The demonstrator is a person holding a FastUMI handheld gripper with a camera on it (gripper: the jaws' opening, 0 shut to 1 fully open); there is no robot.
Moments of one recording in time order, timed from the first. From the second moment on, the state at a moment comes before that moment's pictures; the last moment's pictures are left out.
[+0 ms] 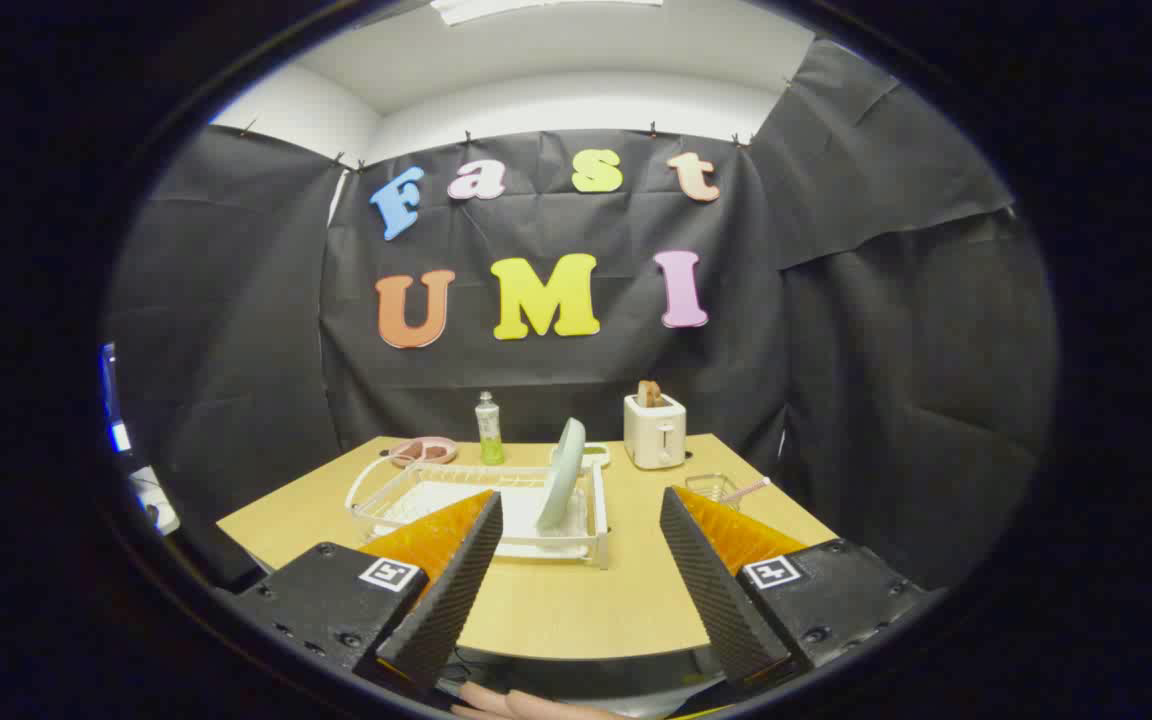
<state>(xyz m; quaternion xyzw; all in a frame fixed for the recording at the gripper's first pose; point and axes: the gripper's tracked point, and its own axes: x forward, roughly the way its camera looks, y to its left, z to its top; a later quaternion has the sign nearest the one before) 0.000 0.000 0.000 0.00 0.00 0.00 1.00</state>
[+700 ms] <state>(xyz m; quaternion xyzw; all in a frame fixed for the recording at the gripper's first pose) 0.009 -0.003 -0.005 -0.01 0.00 0.00 1.00</state>
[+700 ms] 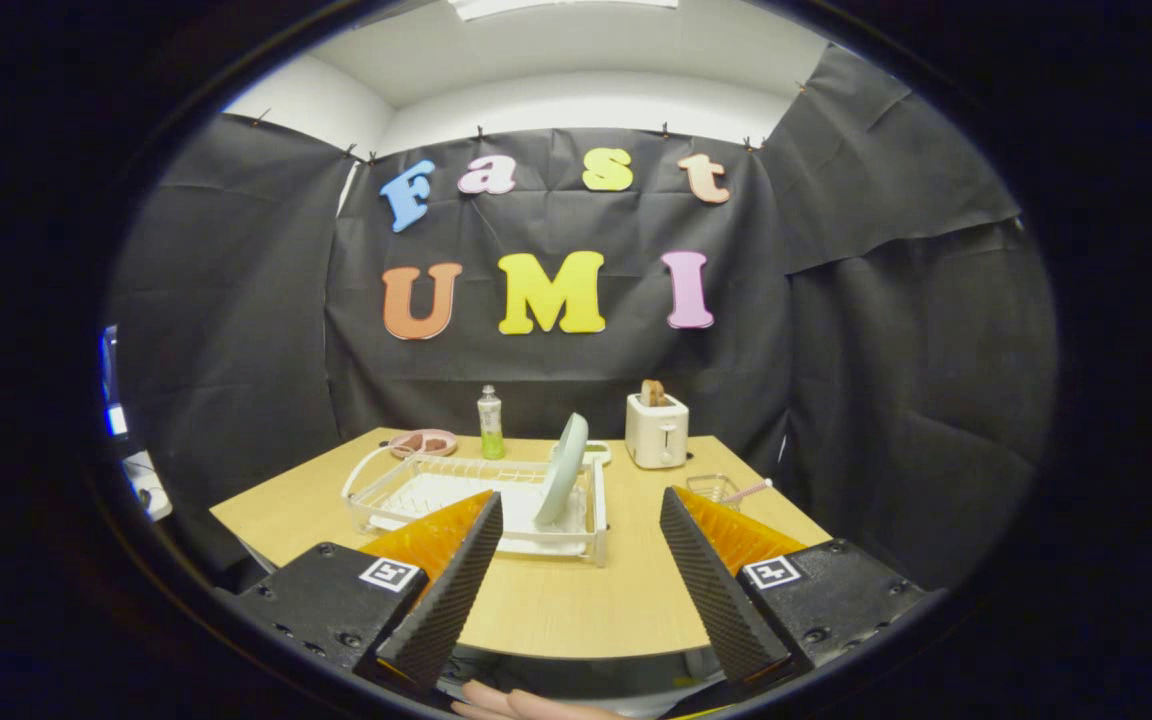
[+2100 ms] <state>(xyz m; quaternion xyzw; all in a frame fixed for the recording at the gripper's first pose) 0.321 0.037 0.028 -0.12 0.45 -0.10 0.88</state>
